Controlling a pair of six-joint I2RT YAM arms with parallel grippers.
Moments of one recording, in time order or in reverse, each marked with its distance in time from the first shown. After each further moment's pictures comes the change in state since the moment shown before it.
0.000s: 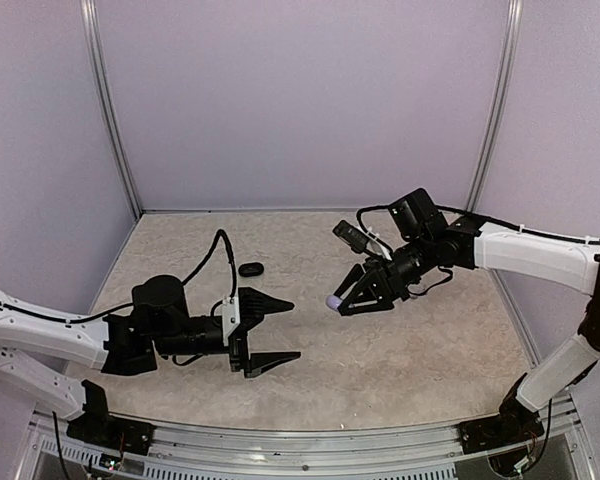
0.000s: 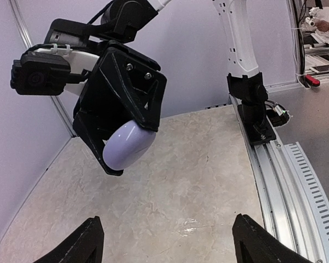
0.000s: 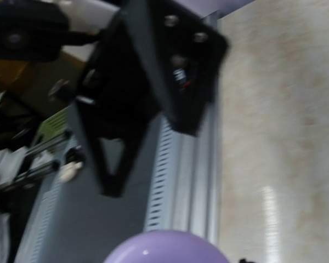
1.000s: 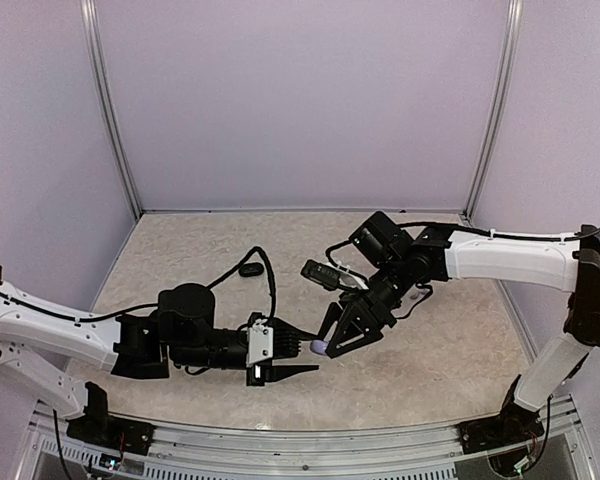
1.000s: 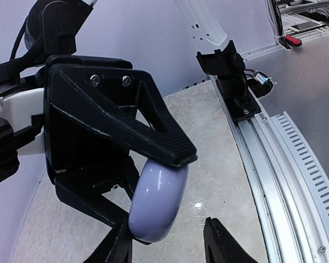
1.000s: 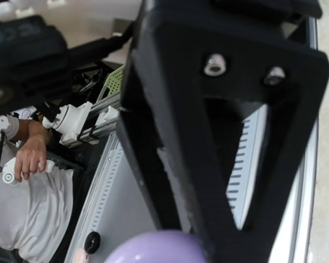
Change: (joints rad) left arm -0.130 0.089 0.129 -0.175 -0.066 0.171; right arm 0.192 0.111 0.074 -0.172 -0.106 -0.061
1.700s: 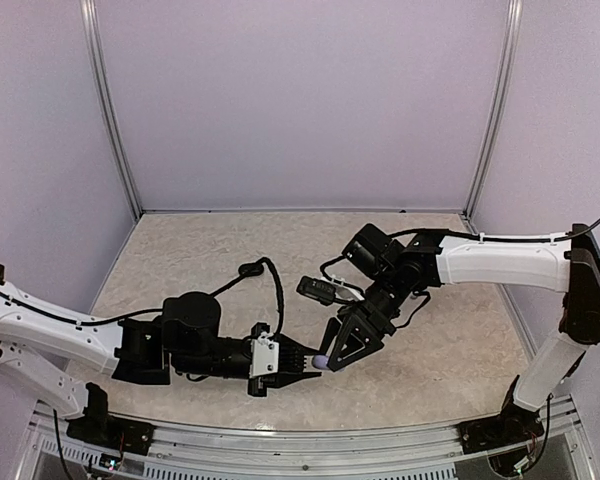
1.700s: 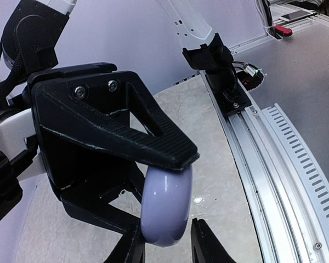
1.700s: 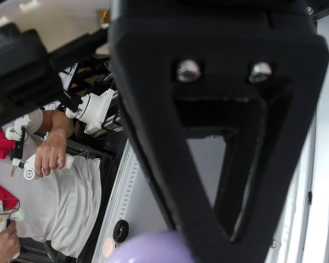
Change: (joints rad) left arm -0.047 0.015 0.010 -0.027 -0.026 0.037; right arm 0.035 0.035 0.000 -0.082 -0.037 0.001
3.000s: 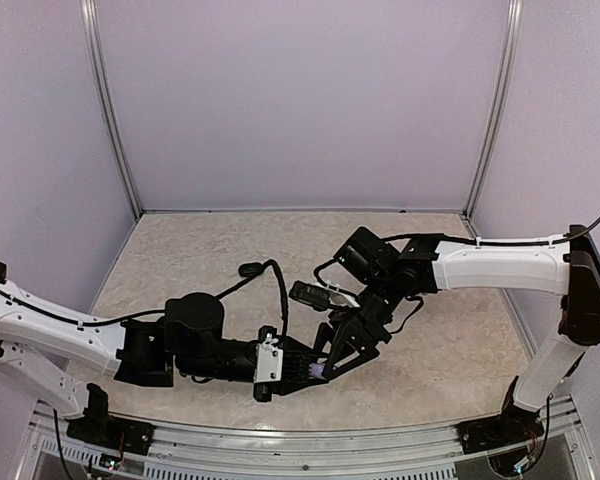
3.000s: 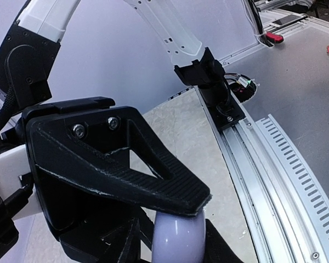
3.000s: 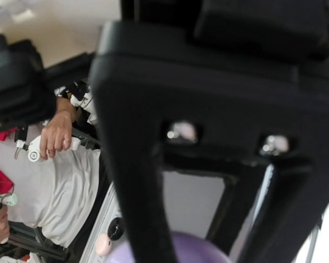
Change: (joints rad) left arm -0.027 0.021 0.032 0.016 0.014 0.024; right arm 0.050 0.006 0.002 0.057 -0.018 -0.034
